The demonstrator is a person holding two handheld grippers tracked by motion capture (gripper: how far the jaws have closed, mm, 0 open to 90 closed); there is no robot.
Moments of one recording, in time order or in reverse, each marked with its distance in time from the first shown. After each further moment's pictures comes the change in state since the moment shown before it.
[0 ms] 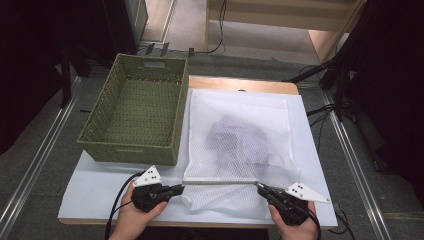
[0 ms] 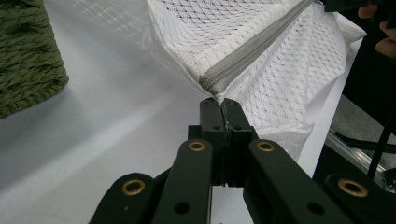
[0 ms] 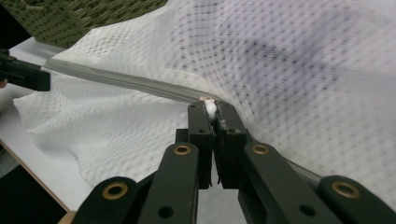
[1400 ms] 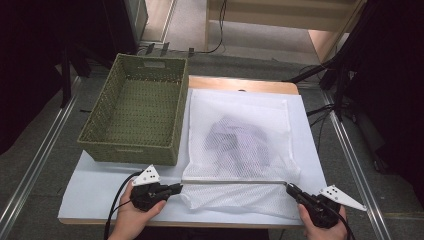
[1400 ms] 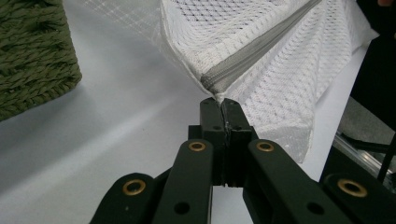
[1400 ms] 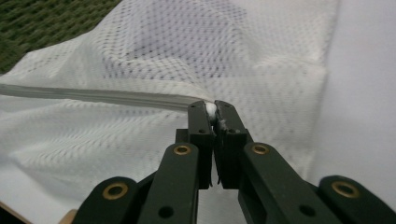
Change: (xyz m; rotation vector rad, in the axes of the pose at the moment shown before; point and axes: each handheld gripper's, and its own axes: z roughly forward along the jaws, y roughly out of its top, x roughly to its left) left arm 0.003 0.000 -0.001 0.005 0.021 -0.004; right arm -0.052 -0.008 -0.044 -0.050 -0.128 0.113
